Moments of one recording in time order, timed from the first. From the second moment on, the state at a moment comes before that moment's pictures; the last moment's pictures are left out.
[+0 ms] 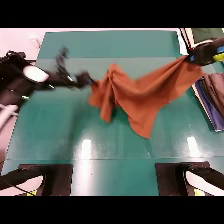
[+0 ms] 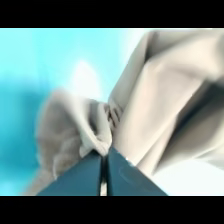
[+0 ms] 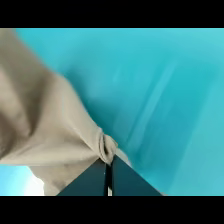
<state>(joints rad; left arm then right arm) -0.20 -1.21 1.21 0.68 -0.80 -1.38 0.05 -1.10 1.76 -1.30 1.50 1.43</state>
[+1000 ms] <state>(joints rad) -0.04 -0.97 1.98 1.21 -0.96 -1.42 -0.17 -1.05 2.09 -1.25 1.54 1.43</state>
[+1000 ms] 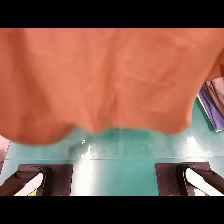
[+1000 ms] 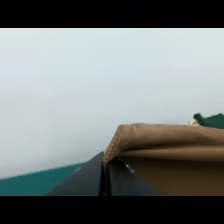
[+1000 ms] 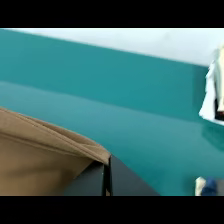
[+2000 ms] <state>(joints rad) 0.07 -1.46 1.67 1.25 -1.31 -1.49 -0.14 -1.49 1.72 -1.14 1.50 1.38</state>
